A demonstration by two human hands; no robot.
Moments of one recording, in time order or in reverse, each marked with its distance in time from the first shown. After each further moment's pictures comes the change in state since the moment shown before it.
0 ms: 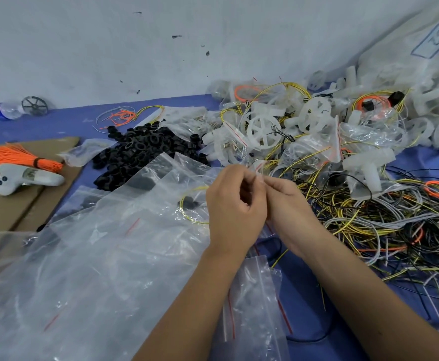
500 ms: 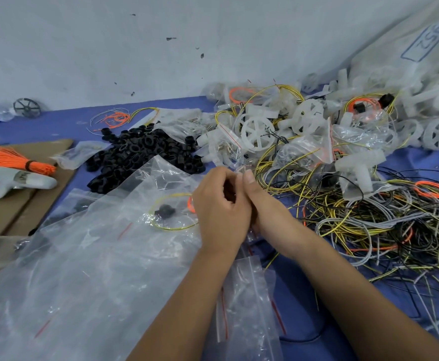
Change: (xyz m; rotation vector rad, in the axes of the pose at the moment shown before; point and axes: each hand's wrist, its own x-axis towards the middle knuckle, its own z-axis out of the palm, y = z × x) left_hand 0.001 -0.009 0.002 -0.022 0.056 -0.147; right_hand 0.006 0.010 0.005 -0.075 -0.251 0.053
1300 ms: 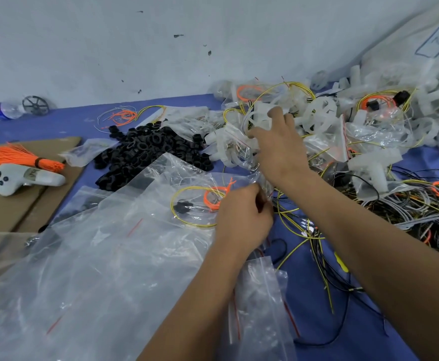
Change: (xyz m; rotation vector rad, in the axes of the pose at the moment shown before) left_hand -0.004 -0.016 0.009 0.300 -0.507 -0.067; right_hand 0.086 -0.041 -0.044 -1.623 0.531 -0.185
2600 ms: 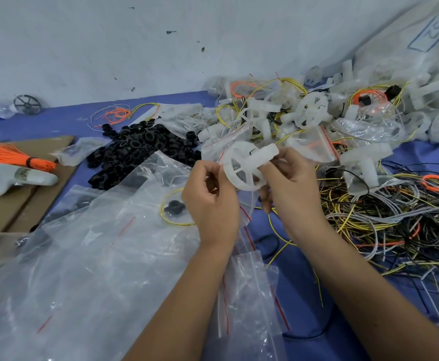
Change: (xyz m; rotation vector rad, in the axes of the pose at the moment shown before) left_hand 0.000 0.010 -0.019 -0.625 0.614 -0.116; right_hand -0.090 -0.014 -0.018 1.534 0.128 0.419
